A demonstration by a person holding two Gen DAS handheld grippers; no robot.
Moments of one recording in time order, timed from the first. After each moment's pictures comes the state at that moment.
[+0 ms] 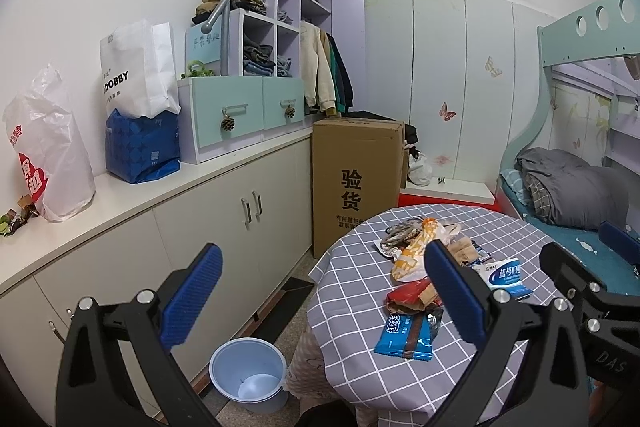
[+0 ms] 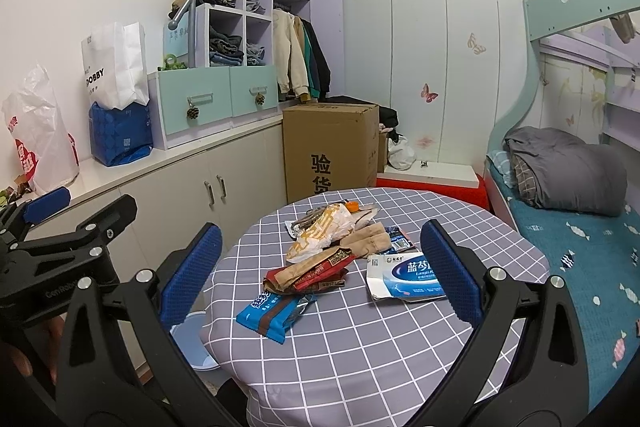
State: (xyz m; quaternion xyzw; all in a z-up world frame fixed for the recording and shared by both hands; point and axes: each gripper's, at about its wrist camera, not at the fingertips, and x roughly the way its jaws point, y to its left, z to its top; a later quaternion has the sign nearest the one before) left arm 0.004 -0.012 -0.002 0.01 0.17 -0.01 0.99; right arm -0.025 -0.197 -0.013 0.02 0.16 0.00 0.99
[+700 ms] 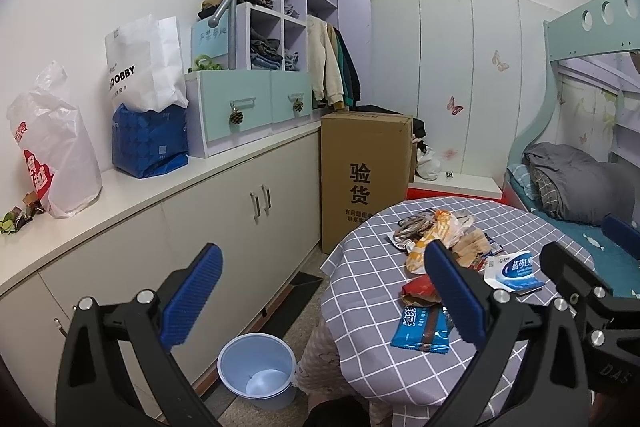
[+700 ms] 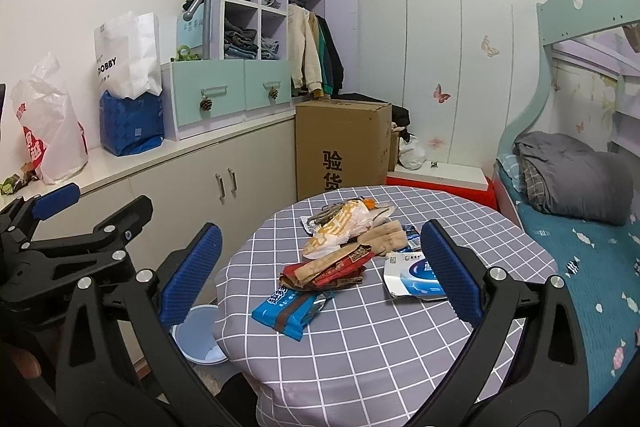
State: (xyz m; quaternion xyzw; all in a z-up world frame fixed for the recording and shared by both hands) left arm 0.006 0.003 -0.013 0.01 0.18 0.00 0.98; right arm -0.028 -0.173 -0.015 0.00 0.16 0.02 0.99
